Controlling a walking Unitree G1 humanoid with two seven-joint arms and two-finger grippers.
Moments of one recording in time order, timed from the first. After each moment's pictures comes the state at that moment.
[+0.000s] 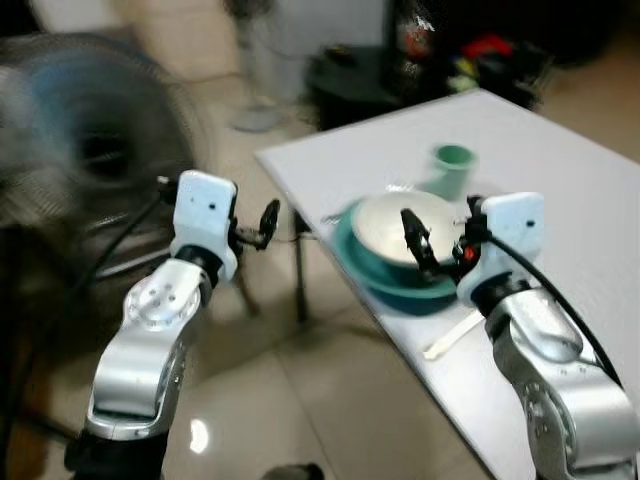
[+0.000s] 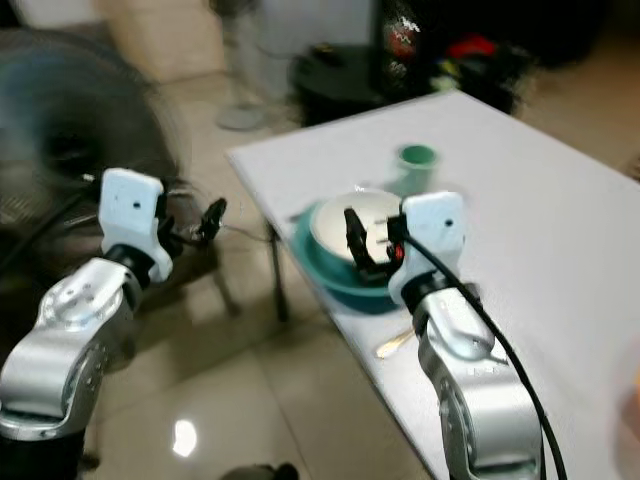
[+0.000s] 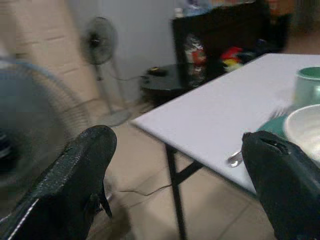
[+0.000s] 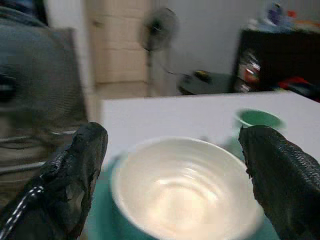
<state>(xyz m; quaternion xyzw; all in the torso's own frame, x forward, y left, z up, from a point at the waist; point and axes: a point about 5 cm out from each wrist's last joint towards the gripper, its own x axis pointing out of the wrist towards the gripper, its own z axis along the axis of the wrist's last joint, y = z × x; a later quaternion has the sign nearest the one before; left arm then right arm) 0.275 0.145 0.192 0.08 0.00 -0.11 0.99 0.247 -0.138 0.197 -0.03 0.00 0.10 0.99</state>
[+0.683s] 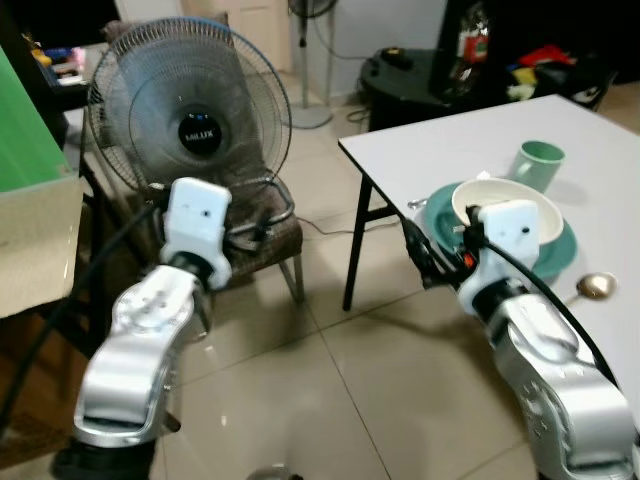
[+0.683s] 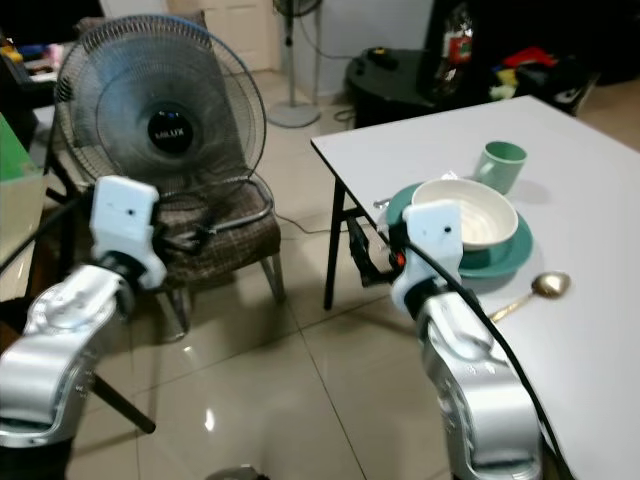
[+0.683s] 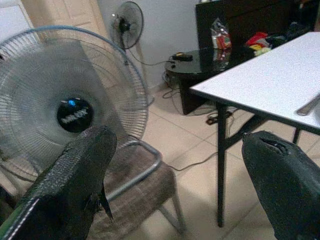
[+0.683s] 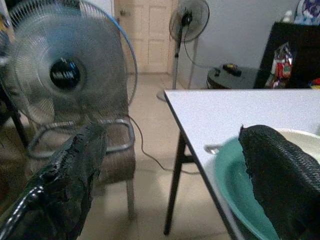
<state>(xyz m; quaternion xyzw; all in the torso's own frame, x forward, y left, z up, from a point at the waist) 0.274 0.159 0.190 0.10 0.01 -0.10 0.99 0.252 -0.139 0.188 -0.02 0.02 0.11 0.99</state>
